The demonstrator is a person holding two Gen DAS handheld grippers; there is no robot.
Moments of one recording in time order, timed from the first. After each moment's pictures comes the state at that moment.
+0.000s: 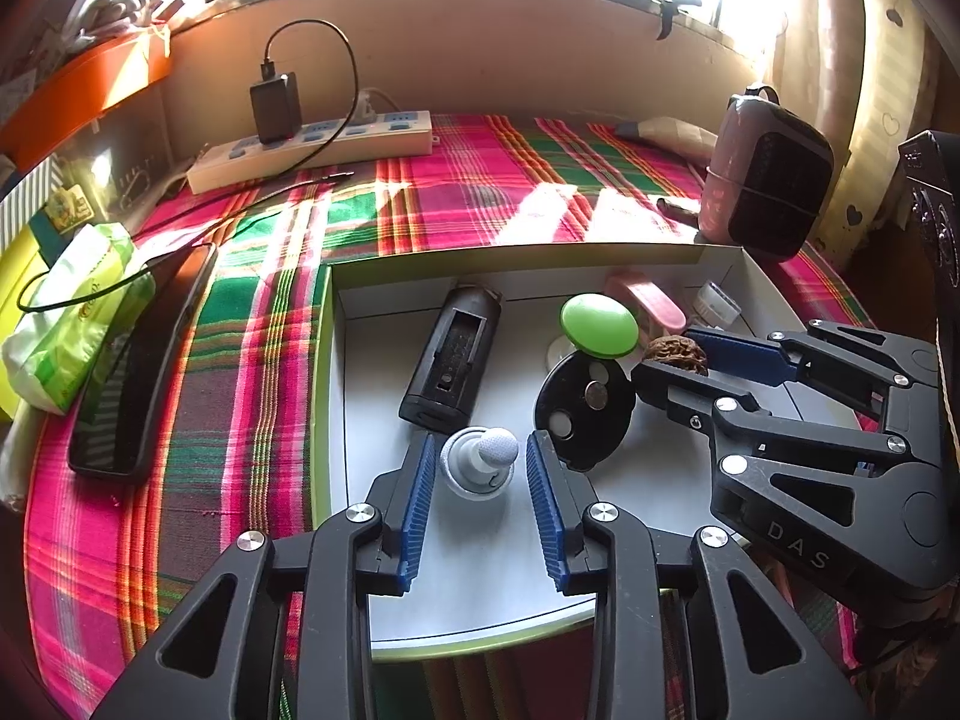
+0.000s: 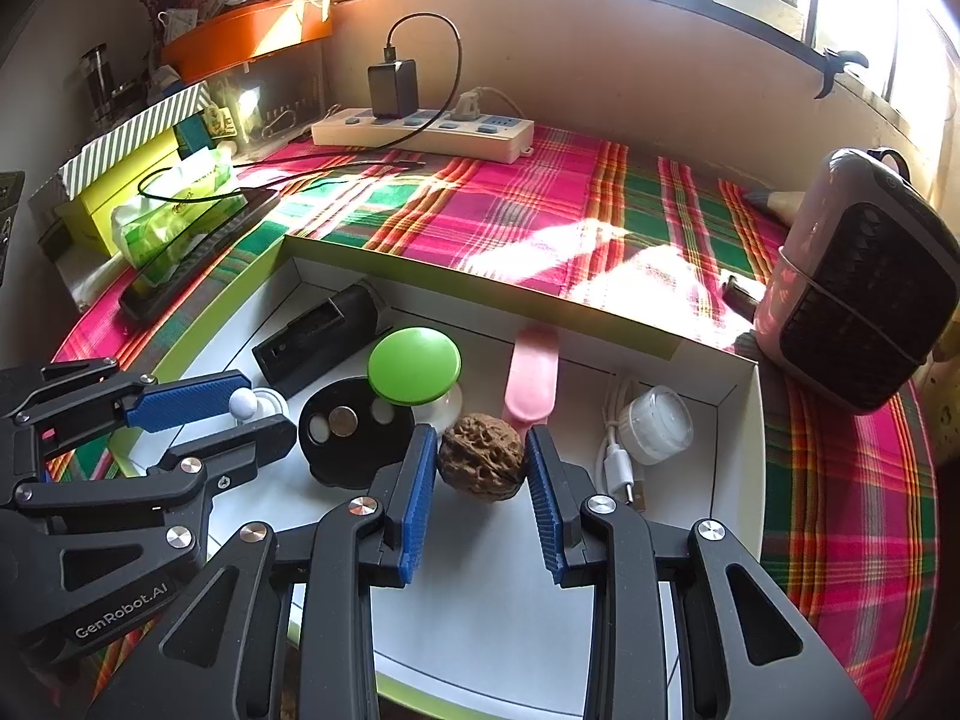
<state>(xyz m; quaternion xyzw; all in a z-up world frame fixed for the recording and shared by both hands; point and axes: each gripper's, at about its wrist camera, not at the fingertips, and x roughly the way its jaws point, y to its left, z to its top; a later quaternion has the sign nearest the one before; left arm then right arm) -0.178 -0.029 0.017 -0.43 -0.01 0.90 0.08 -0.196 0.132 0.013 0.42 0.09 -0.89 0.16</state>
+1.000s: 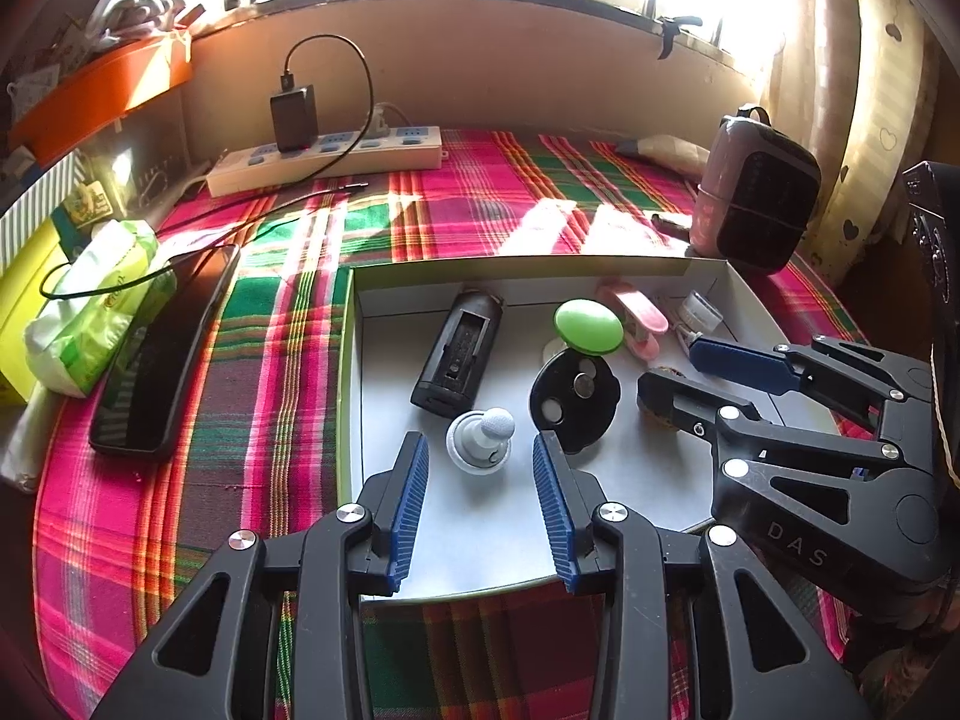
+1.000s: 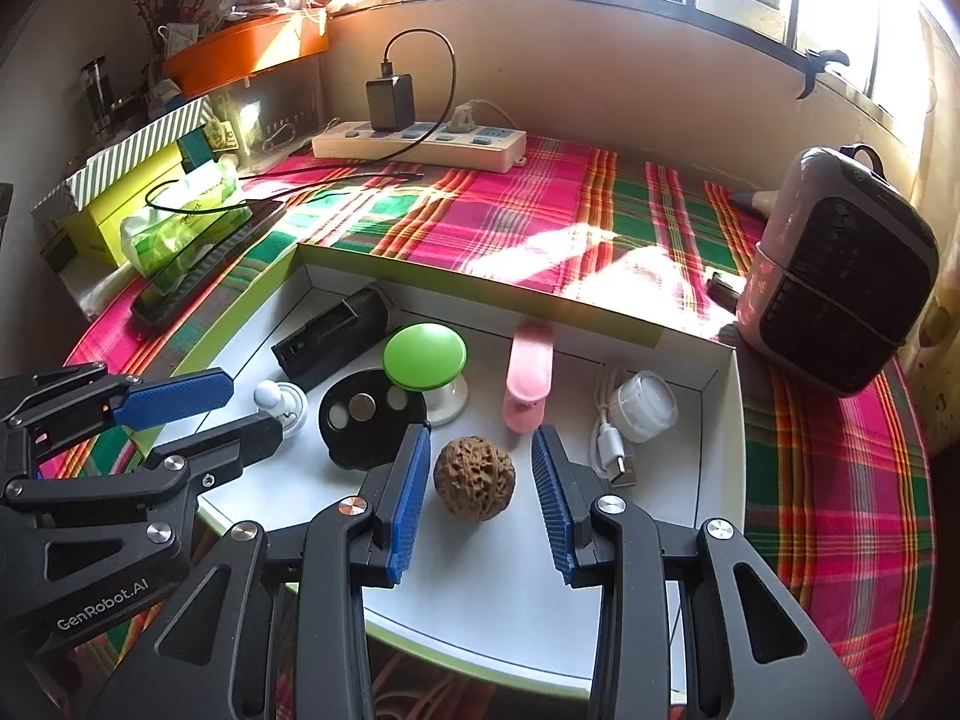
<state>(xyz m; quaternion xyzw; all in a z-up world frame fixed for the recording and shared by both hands) -0.160 -0.034 0.029 -0.42 -0.01 0.90 0.07 -0.181 0.137 0.022 0.41 0.07 -0.90 0.15</state>
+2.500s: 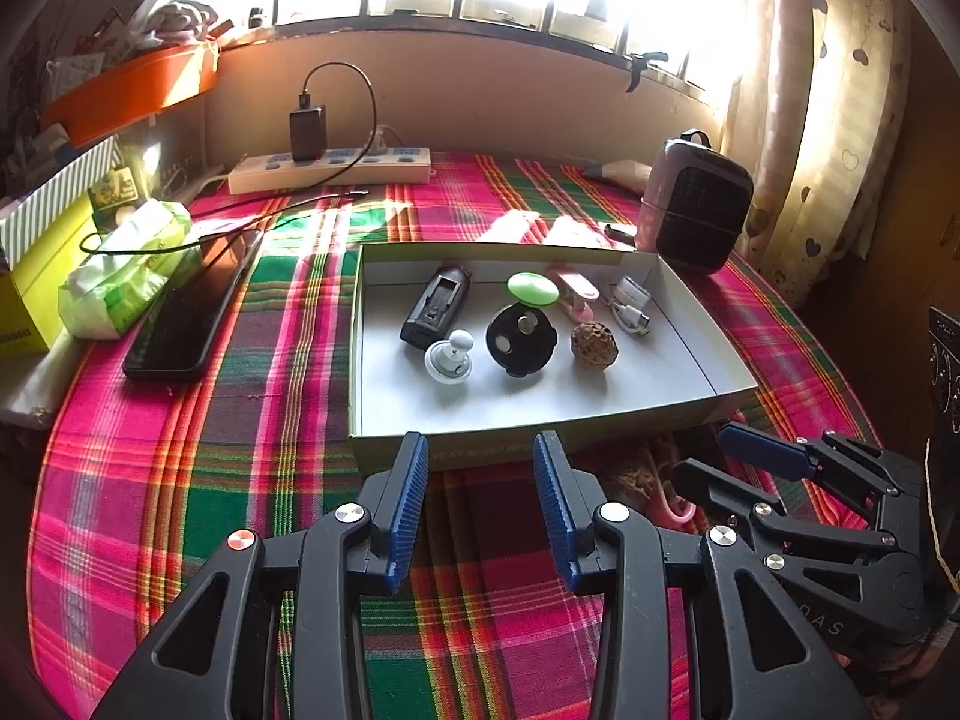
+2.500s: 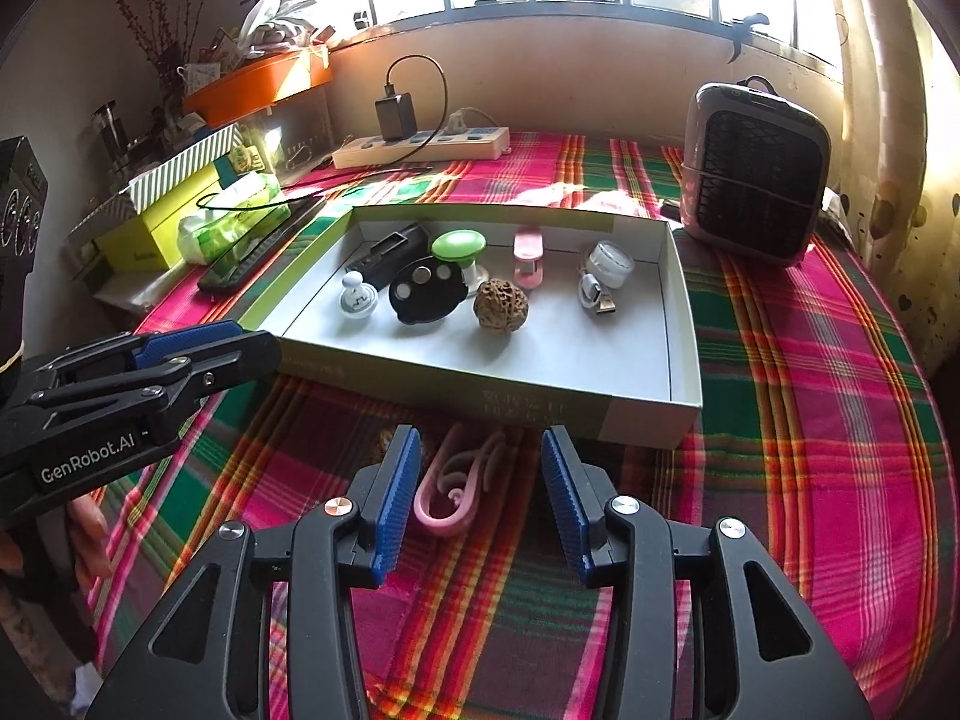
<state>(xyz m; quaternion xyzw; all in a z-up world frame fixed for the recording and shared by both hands) -0.088 -0.040 0.046 -0.39 -0.04 0.92 0.09 -0.083 0.157 0.021 0.40 0.01 -0.90 0.15</state>
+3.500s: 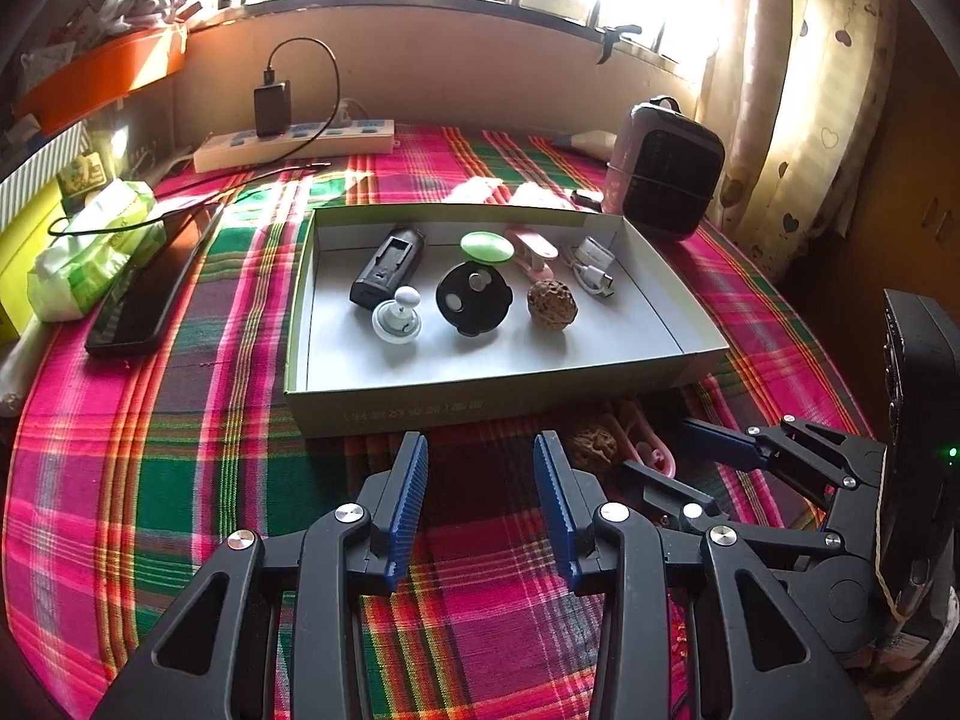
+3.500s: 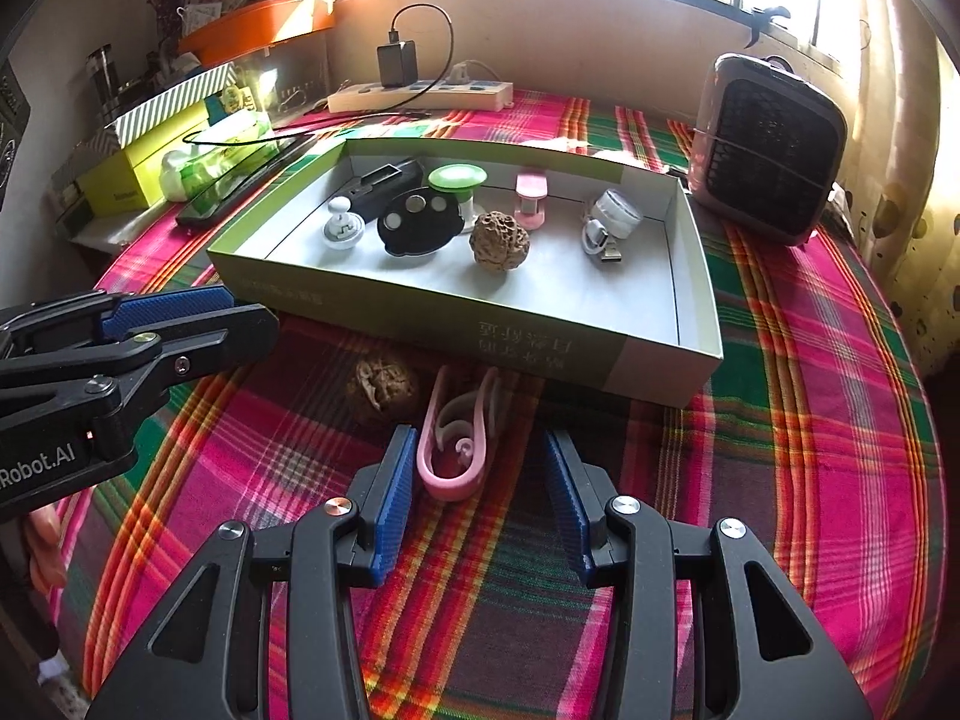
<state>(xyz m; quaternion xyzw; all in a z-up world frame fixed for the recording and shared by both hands) -0.085 -0.024 0.034 -0.42 -0.04 0.90 0.12 -0.087 0.150 0.000 0.43 0.06 -0.89 0.13</state>
